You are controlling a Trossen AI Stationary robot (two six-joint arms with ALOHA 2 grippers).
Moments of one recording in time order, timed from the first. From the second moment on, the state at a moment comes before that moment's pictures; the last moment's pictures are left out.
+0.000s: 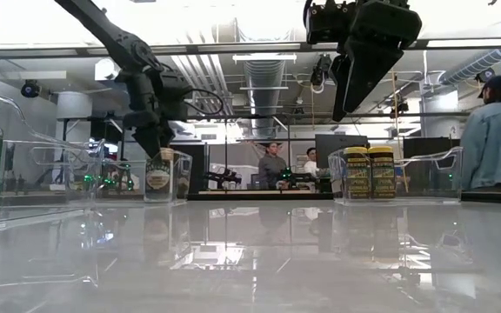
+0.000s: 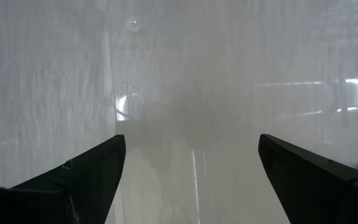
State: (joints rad) left arm 0.89 1.67 1.22 -0.84 0.22 0.79; right arm 0.09 1.57 1.23 -0.86 0.13 0.15
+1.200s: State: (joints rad) left arm 0.77 1.63 1.66 -1.13 0.45 0.56; right arm 0.10 1.38 1.24 -0.94 0.13 0.23
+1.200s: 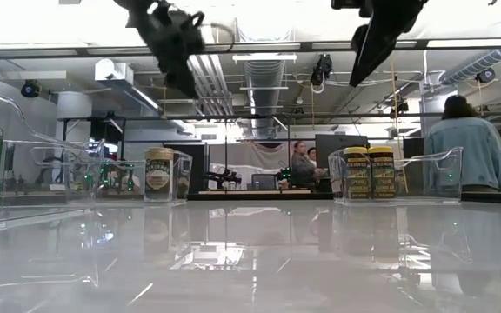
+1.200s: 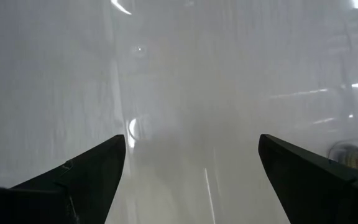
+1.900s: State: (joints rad) left arm 0.09 1.42 1.63 -1.20 0.41 0.21; right arm 0.18 1.42 1.23 -0.92 0.13 0.31
